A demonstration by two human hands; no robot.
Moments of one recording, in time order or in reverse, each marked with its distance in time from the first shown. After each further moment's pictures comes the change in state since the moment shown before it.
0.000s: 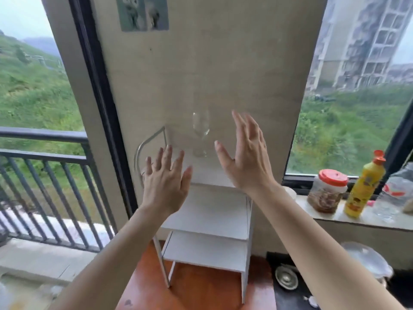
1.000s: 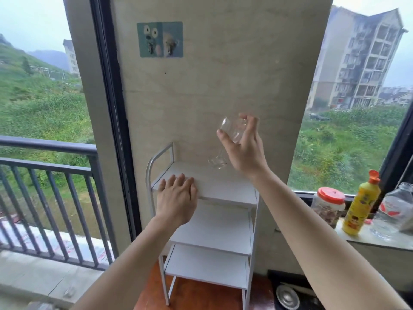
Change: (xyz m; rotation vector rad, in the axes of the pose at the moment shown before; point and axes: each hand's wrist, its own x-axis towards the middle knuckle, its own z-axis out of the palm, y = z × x) left_hand 0.005 0.002 0.006 -0.044 -0.122 -0.073; right_hand 0.055 -0.019 0.002 0.383 0.102 0.120
